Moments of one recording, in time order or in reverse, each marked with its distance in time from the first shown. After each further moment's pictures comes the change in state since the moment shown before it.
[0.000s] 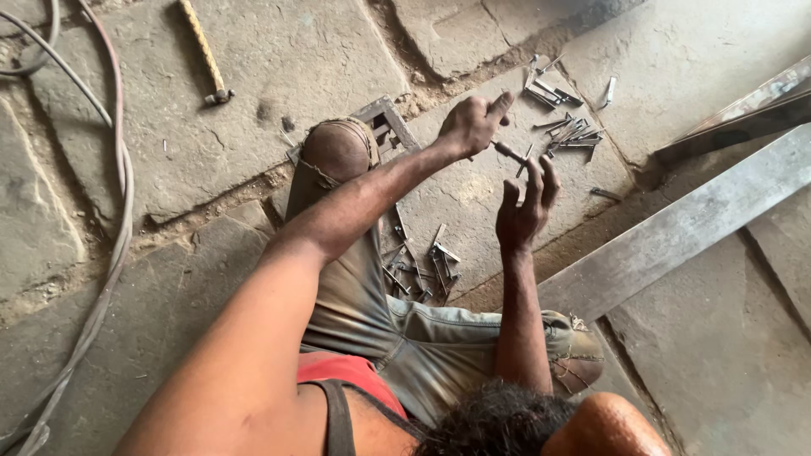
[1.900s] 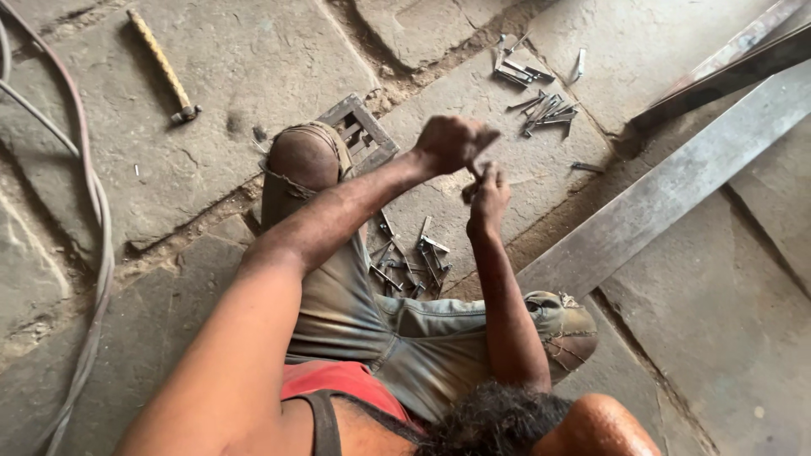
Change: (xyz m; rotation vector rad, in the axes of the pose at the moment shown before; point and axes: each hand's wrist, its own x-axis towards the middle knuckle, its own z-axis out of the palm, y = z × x) left_hand -0.036 0.012 0.010 0.443 -0.089 0.731; right_hand -0.022 -0.016 0.022 0.728 -0.046 1.133
